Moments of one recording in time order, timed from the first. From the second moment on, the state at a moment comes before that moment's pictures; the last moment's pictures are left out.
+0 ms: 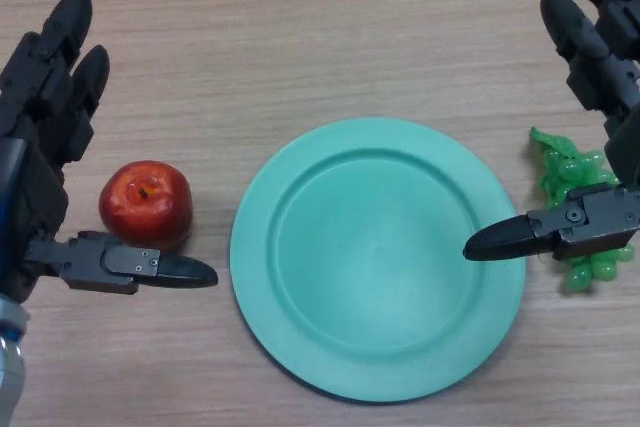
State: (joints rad) left arm 0.02 0.24 0.21 -0.62 -0.17 0.29 -0.17; right arm -0.15 -0.25 -0.05 -0.76 0.17 0.51 0.10
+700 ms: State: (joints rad) left arm 0.03 0.26 0.32 -0.43 -0.16 0.20 -0.17; right arm -0.12 -0.24 -0.04 -0.76 0.17 0.51 0.10
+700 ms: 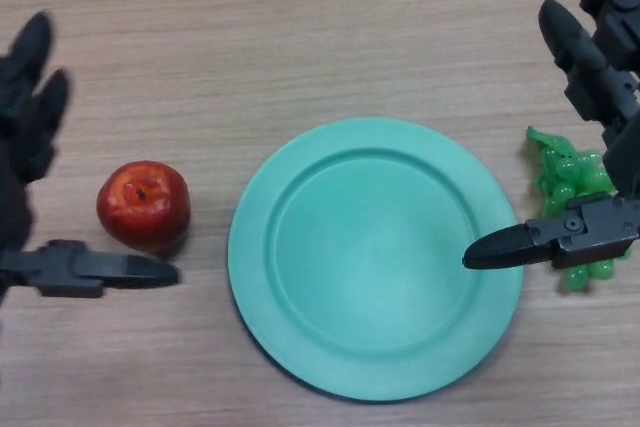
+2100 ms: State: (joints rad) left arm -0.11 0.32 0.13 0.25 0.10 -0.24 0.00; right arm -0.15 -0.24 -0.03 -0.88 0.20 0.59 0.06
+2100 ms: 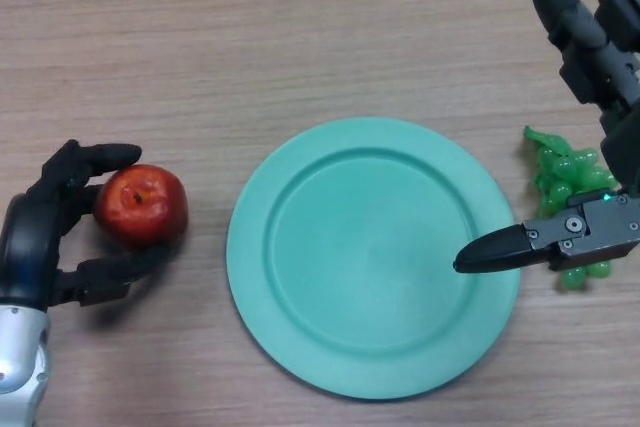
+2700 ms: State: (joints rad) left arm 0.05 0.20 -0.02 -0.48 -0.06 0.26 -0.16; right arm -0.15 -0.25 -0.05 -0.96 0.33 0.61 -0.04
